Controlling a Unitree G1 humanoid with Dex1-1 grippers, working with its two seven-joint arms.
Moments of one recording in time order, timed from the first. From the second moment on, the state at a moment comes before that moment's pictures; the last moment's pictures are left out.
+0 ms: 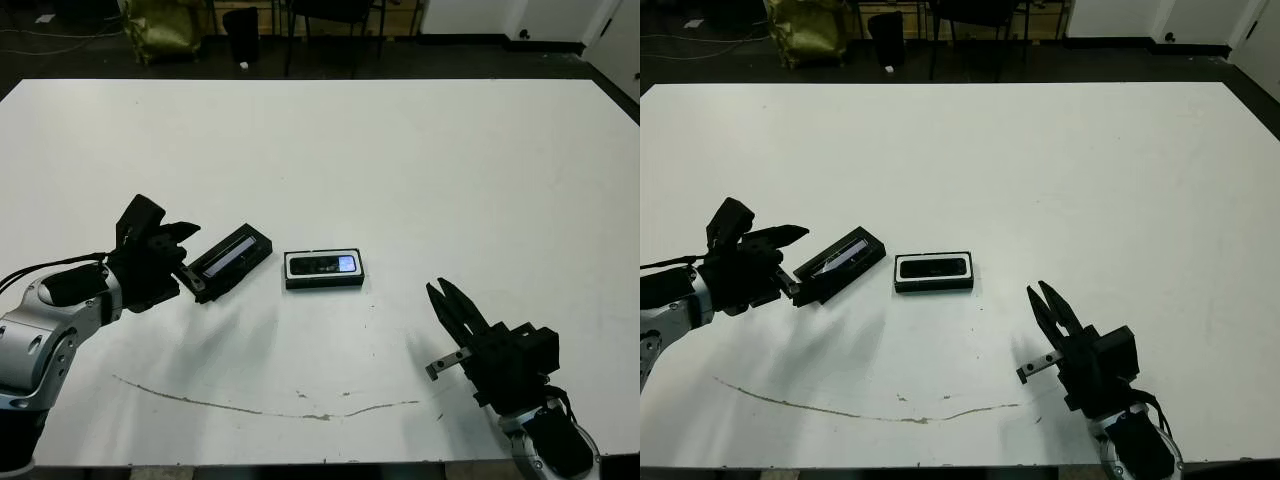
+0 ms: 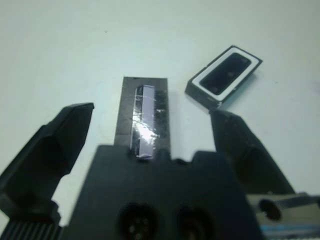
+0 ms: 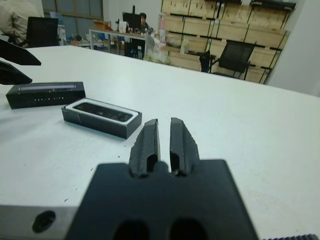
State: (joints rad) left arm -0.21 0.66 -0.02 -0.21 -0.37 0.68 -0.65; right arm 0.36 -0.28 0.06 -0.40 0.09 -0.10 0.33
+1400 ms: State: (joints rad) left arm -0.24 0.61 -0.09 -0.02 -0.27 0.61 -0.67; right arm 0.37 -0.28 0.07 -0.39 0.10 -0.12 0.32
